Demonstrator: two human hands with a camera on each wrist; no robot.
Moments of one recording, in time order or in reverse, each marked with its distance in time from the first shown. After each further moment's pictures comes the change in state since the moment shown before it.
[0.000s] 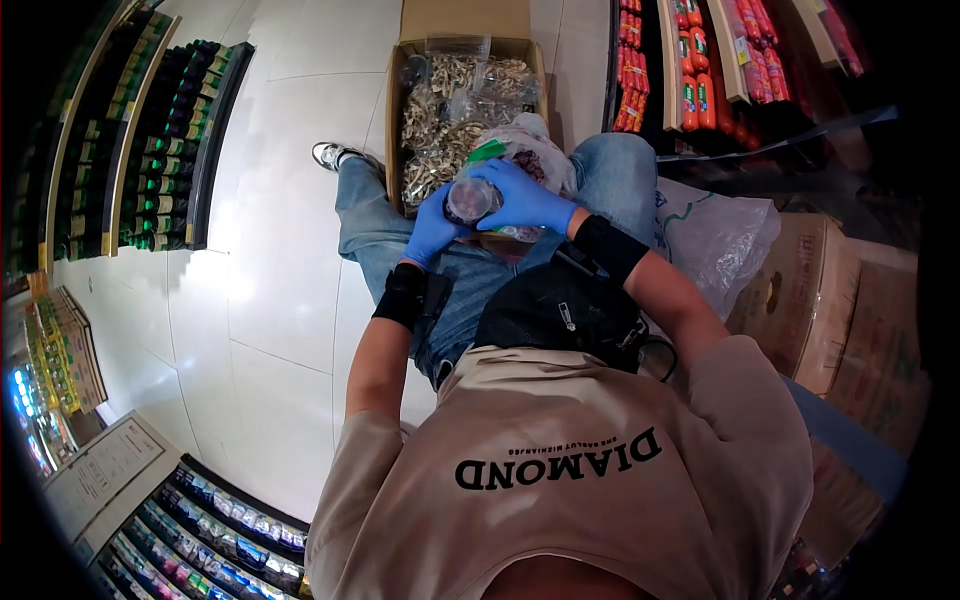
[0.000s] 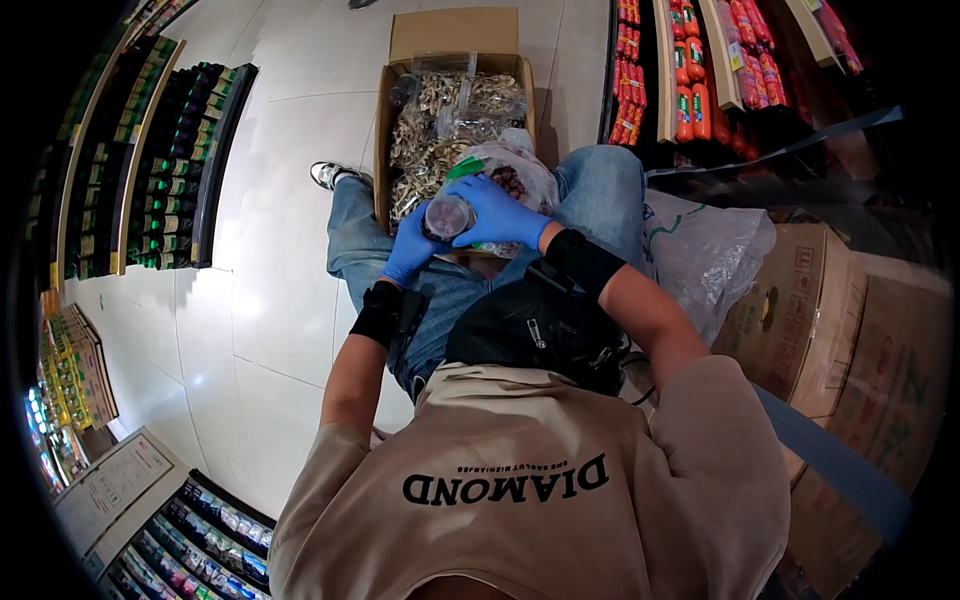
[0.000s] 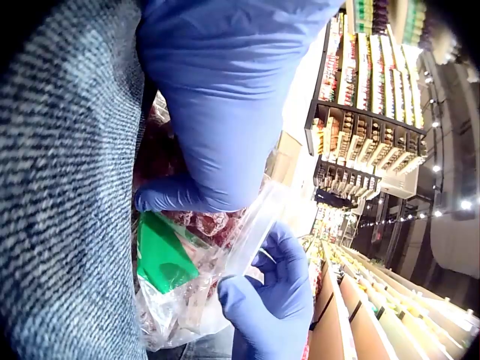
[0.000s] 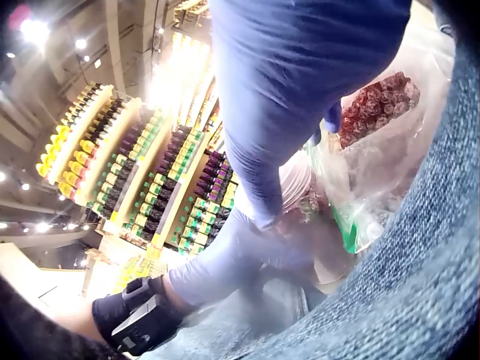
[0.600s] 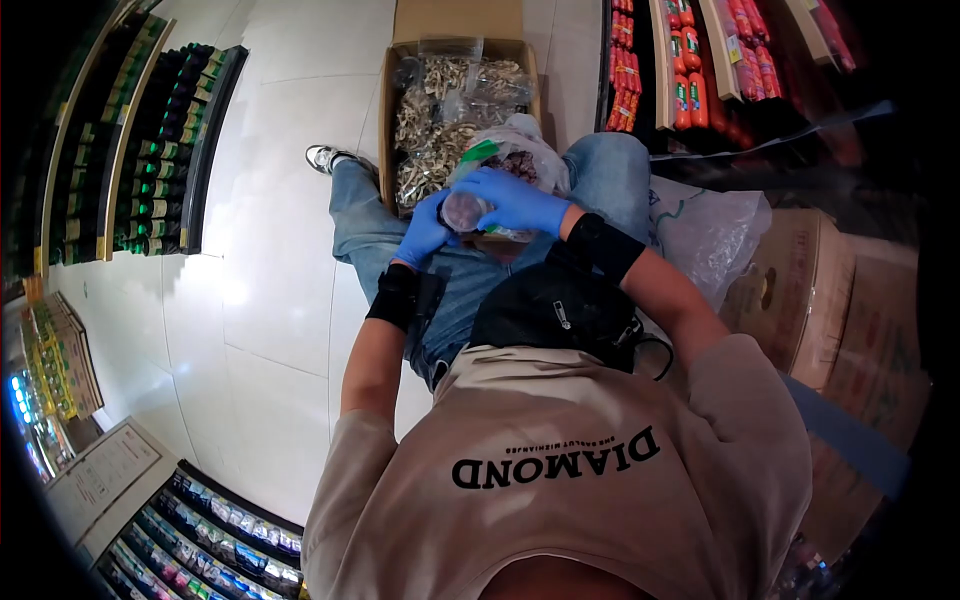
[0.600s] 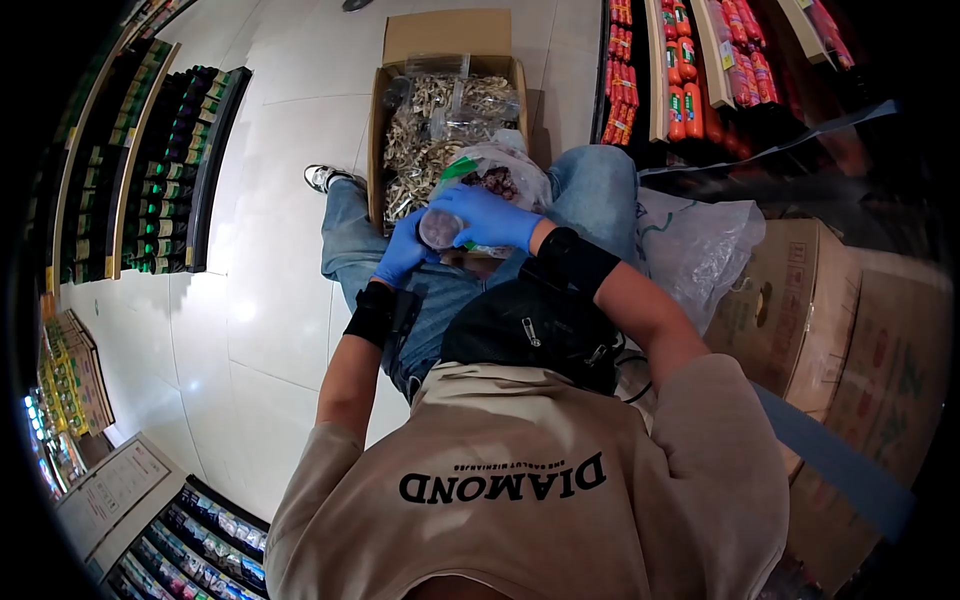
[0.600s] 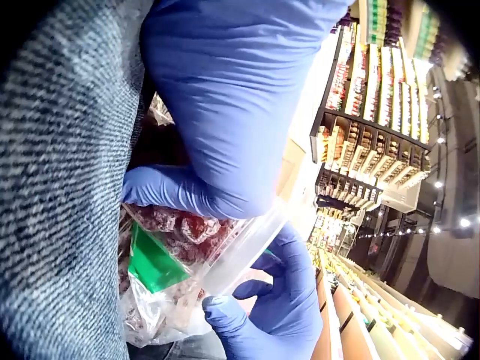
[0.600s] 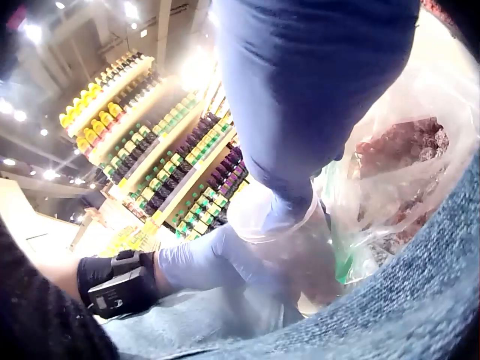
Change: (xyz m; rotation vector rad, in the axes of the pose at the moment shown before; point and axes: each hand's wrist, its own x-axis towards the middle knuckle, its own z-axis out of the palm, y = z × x) left_hand -0.001 -0.003 -0.006 0.029 -0.090 -0.041; right_hand 0.002 -0.002 0.000 0.002 -0.141 -0.088
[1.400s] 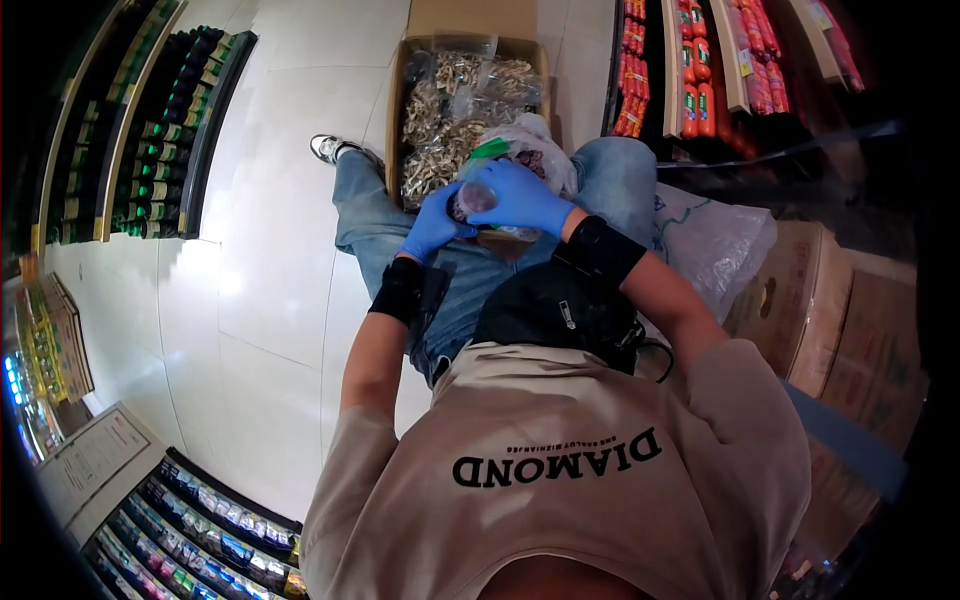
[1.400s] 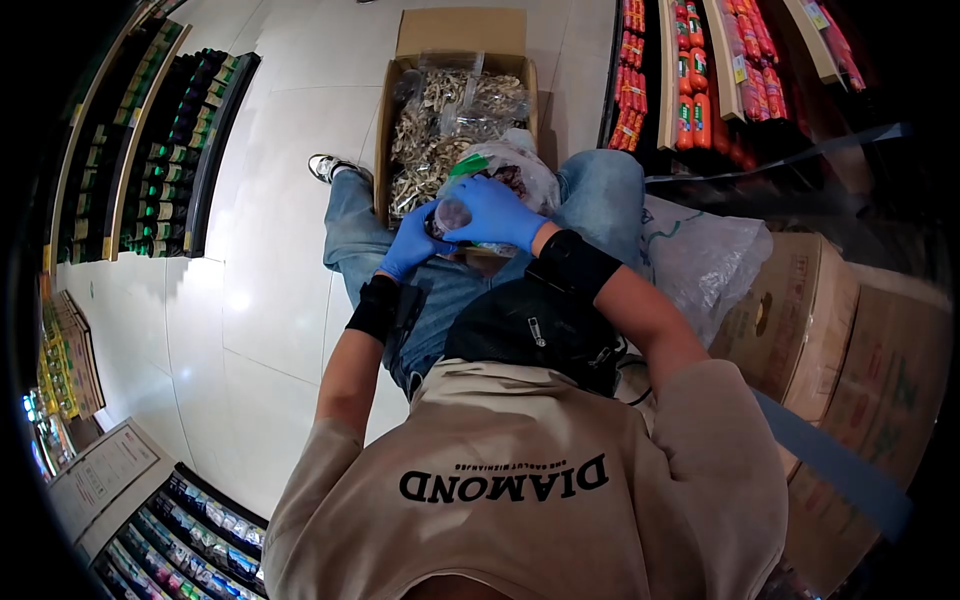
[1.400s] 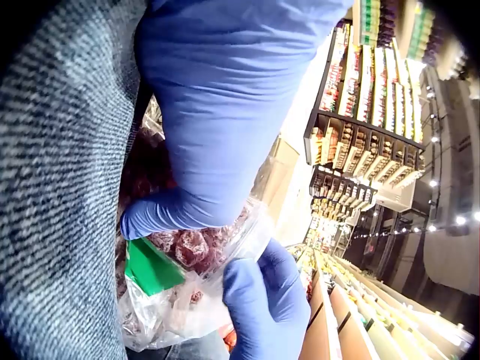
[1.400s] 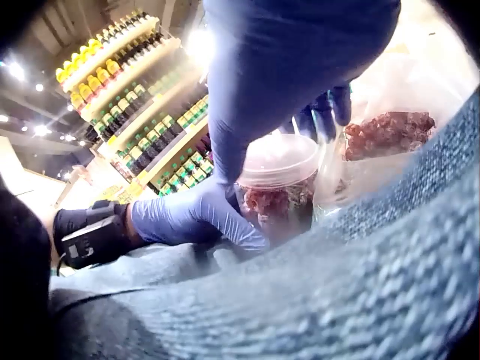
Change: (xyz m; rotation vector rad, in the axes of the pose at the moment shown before) left_hand -0.001 0.000 0.002 0.111 0.027 0.077; right_hand 0.007 -0.014 -0.002 -0.139 0.004 0.249
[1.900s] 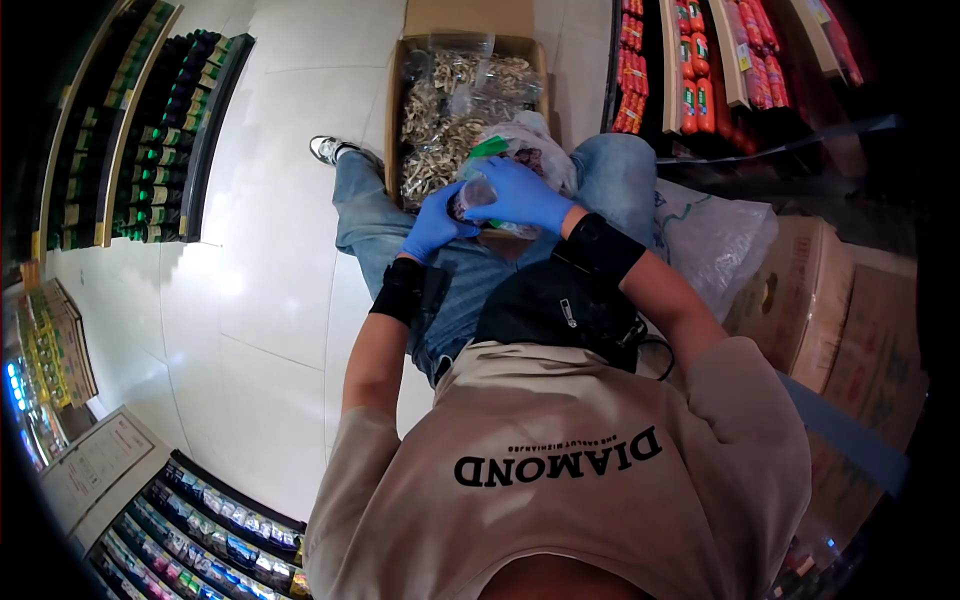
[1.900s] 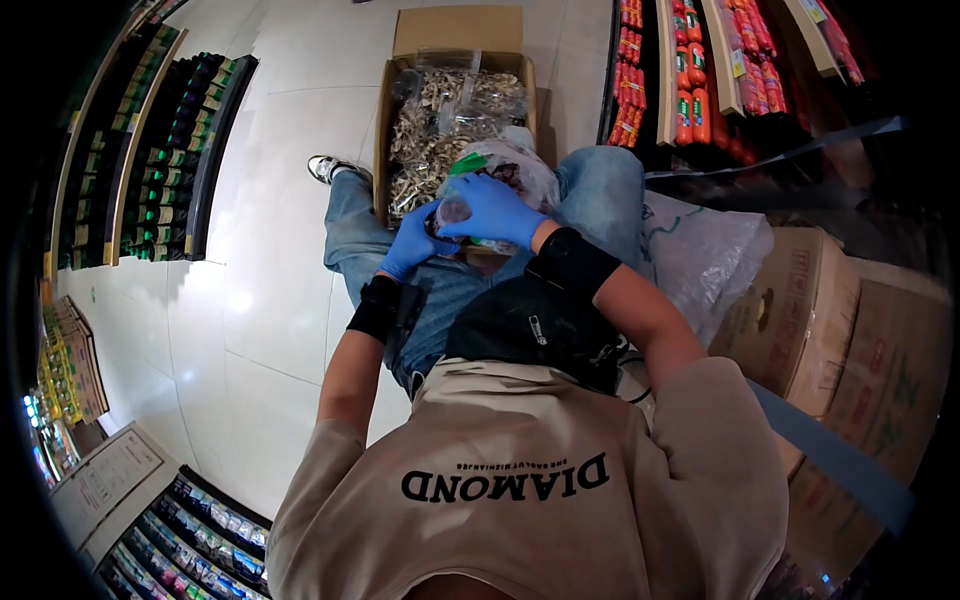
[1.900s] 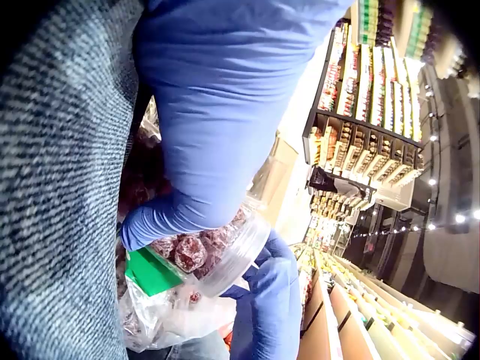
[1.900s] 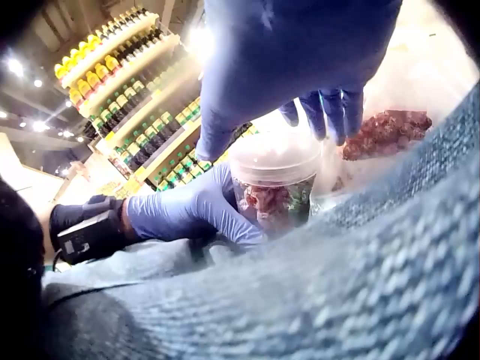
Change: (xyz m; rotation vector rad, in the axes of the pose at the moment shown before) left_hand 0.001 0.003 0.005 -0.138 0.013 -0.031; right_hand -0.004 -0.006 0.000 0.014 0.145 -0.001
